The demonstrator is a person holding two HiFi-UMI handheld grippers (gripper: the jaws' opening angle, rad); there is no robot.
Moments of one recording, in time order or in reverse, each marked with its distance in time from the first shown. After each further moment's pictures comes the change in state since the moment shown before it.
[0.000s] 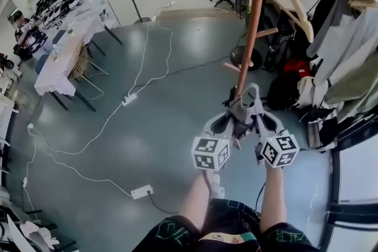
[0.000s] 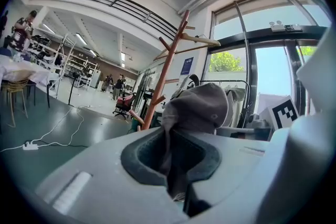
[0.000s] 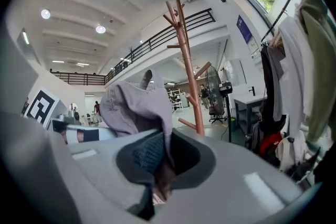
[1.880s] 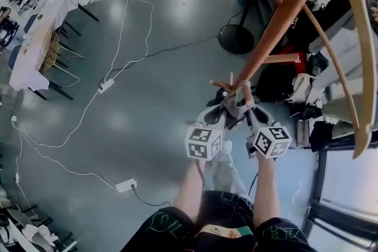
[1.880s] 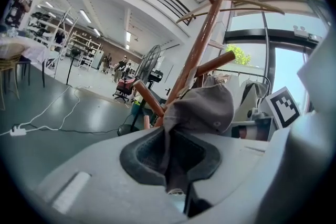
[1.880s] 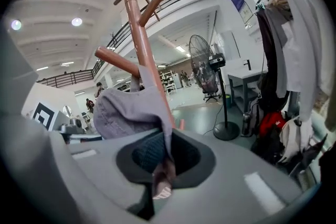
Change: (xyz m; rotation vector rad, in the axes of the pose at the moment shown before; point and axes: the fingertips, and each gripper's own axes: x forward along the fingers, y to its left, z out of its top) left arm 0.165 0.080 -0.045 -0.108 0.148 -0.010; right arm 0.137 -0.114 -0.040 0.131 0.223 -0.044
